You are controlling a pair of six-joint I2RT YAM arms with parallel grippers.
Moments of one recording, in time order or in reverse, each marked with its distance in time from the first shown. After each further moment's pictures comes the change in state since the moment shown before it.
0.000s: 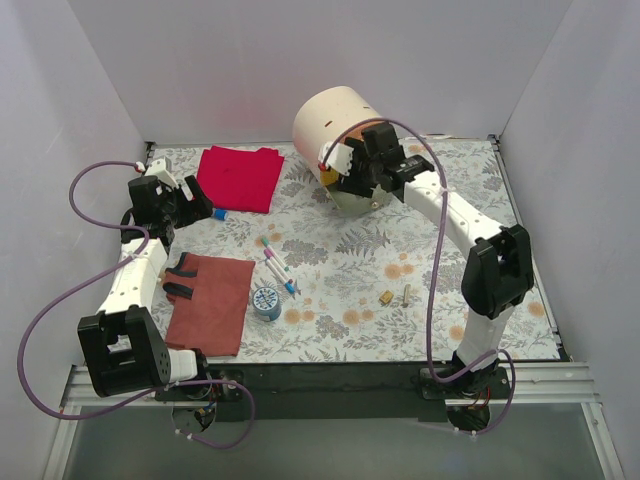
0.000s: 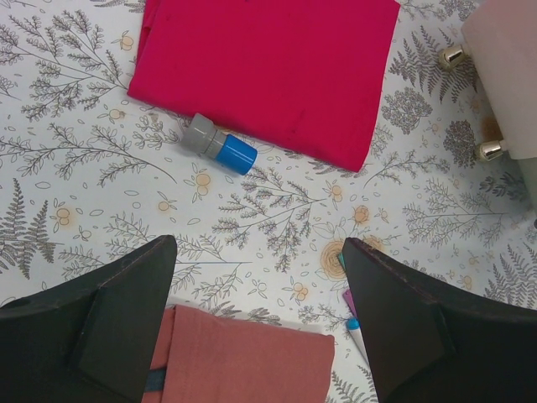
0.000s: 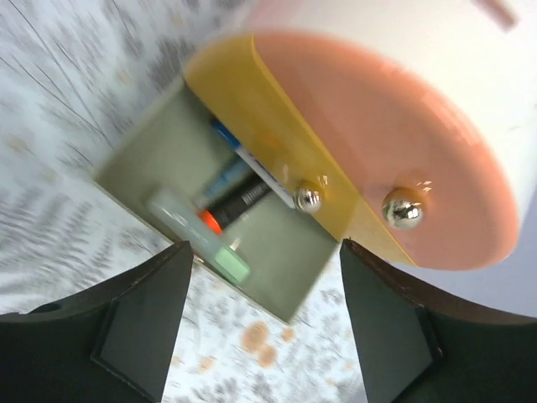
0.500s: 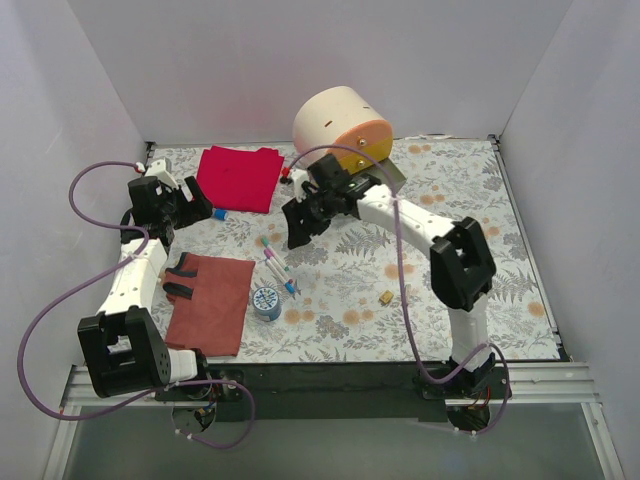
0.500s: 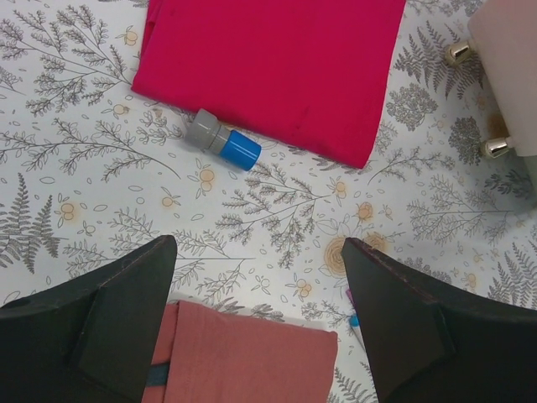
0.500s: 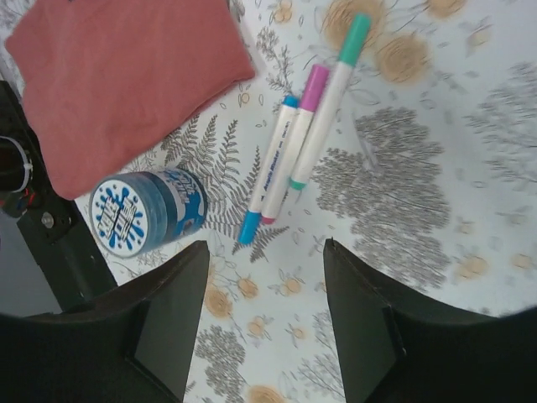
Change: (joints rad) left arm 0.002 -0.003 0.000 -0.010 -0.003 0.004; right arm 0.199 0.135 0.093 -0.165 -0.482 1.039
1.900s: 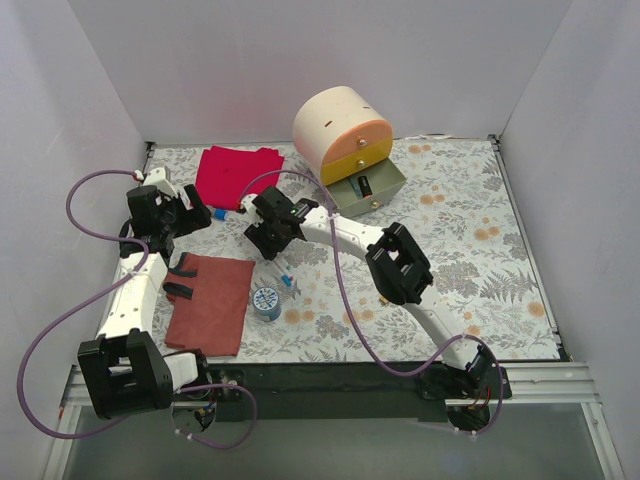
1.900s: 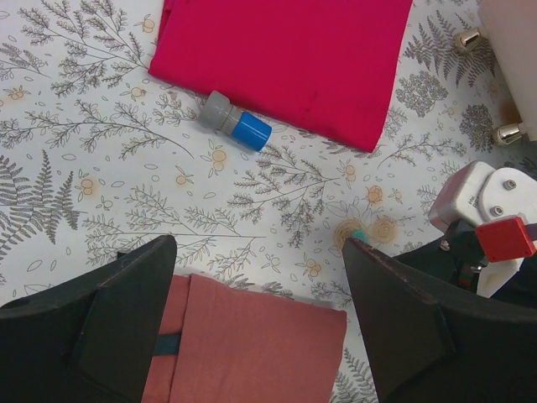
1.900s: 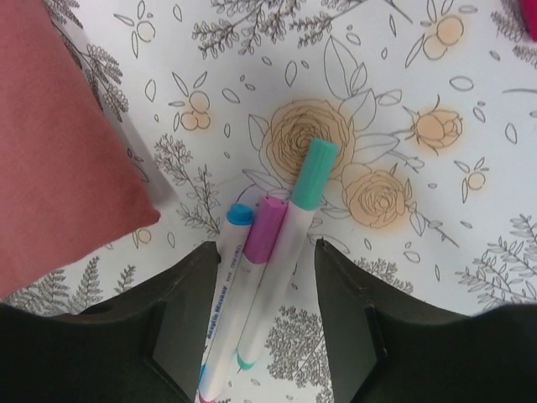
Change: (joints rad) left arm -0.005 -0.115 -0.066 -0.035 -0.040 0.026; right arm 0.197 0.440 0.349 0.006 0.410 -0.044
